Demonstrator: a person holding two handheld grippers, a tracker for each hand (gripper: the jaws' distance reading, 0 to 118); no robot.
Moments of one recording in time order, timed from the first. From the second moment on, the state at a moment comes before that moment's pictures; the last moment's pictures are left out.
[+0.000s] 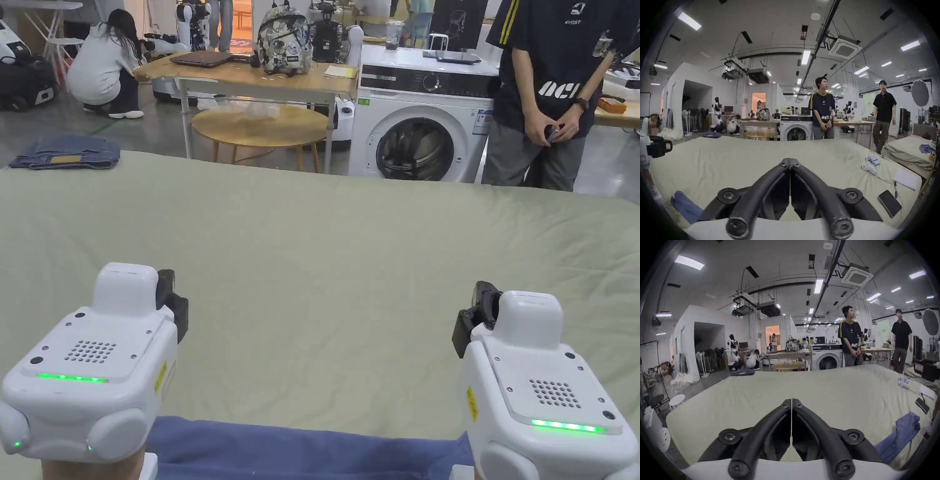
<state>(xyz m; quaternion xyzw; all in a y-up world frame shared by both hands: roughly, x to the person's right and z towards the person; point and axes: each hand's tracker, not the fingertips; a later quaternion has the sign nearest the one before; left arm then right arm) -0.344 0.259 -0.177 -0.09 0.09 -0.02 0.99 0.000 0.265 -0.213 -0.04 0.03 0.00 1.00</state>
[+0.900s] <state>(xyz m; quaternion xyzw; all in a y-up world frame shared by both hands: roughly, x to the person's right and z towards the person) -0.564 0.131 -0.174 -0.47 -0.11 0.35 0.80 -0.015 0.239 -0.227 -0.09 0.06 0.02 0.99</state>
